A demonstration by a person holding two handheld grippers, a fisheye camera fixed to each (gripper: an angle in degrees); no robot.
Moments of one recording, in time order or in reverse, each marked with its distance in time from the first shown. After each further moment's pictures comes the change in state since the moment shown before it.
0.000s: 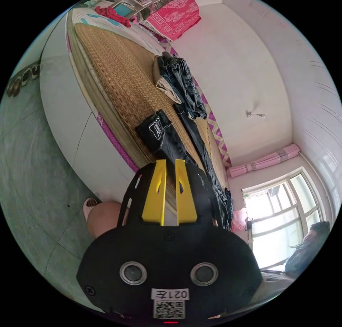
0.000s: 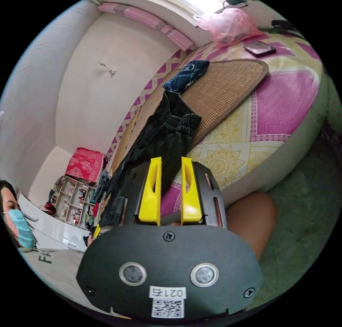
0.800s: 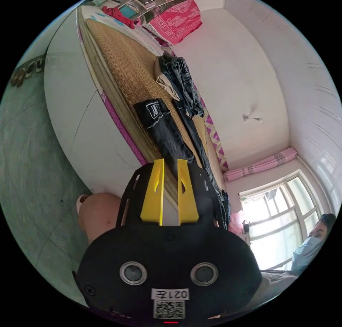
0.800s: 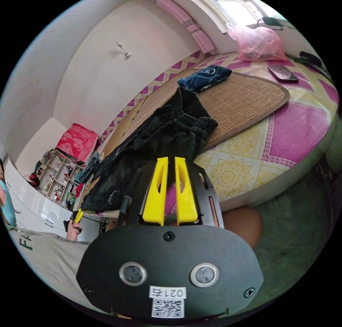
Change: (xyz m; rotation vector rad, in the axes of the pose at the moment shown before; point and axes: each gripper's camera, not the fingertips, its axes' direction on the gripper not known) left arm 0.034 0.017 -0.042 0.058 0.052 -0.030; right arm -0.144 -0.066 -0.012 -0.037 0.091 -0.234
